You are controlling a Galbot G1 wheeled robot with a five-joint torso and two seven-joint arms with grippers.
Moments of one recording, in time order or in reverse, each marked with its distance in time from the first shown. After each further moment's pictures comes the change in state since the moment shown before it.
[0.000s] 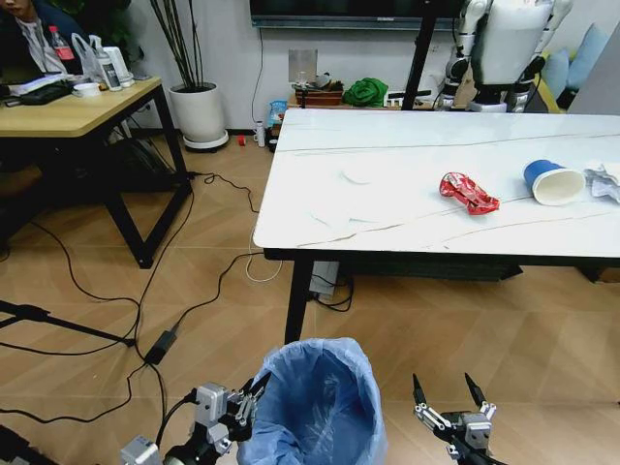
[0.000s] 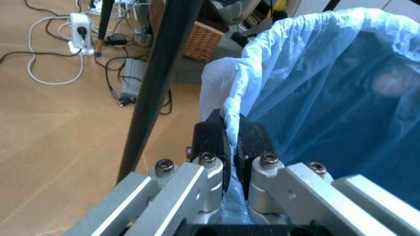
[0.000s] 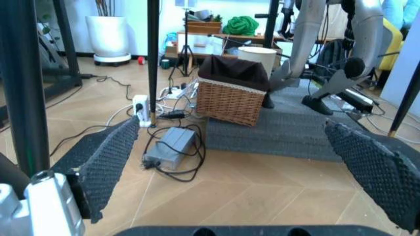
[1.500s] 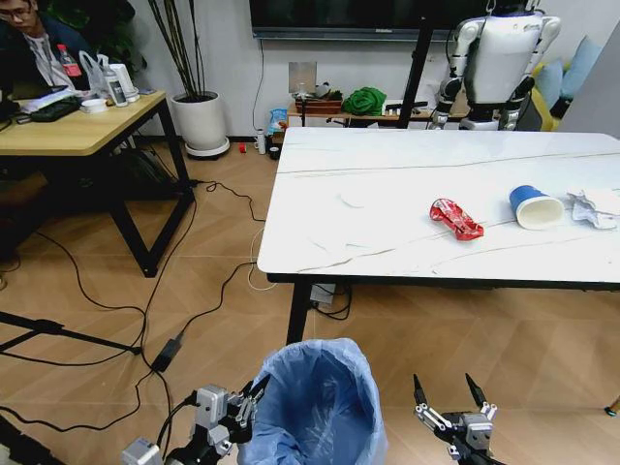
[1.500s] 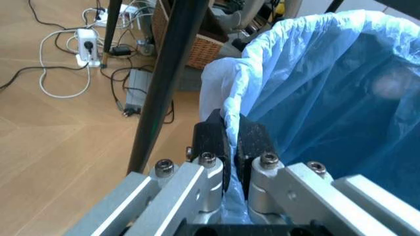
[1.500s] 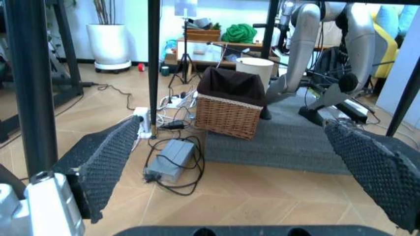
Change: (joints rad) left arm -0.003 -0.015 0.002 0.011 0.036 -0.001 0.001; right arm -0.002 0.000 0.001 0.001 0.004 0.003 0.000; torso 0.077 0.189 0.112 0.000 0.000
